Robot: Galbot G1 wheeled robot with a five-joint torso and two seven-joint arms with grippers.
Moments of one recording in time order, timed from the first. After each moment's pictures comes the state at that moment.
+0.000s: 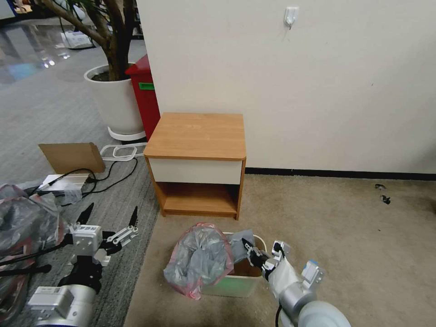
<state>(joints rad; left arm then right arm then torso) 1.94 -1.29 -0.77 -2.48 -0.22 0.07 -0.07 -1.59 1.08 0.13 2.17 1.06 -0.14 0.36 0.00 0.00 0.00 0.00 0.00</state>
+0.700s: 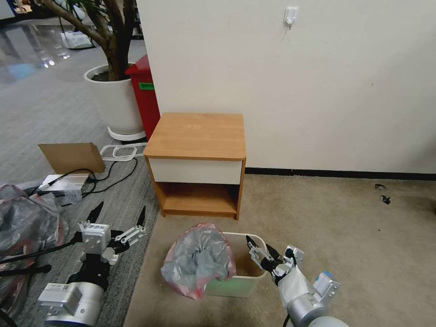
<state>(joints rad) 1.93 -1.28 -0.70 -2.47 -0.18 0.07 -0.04 -1.67 1.17 0.18 2.23 0.89 -0.09 0.37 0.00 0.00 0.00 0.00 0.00</state>
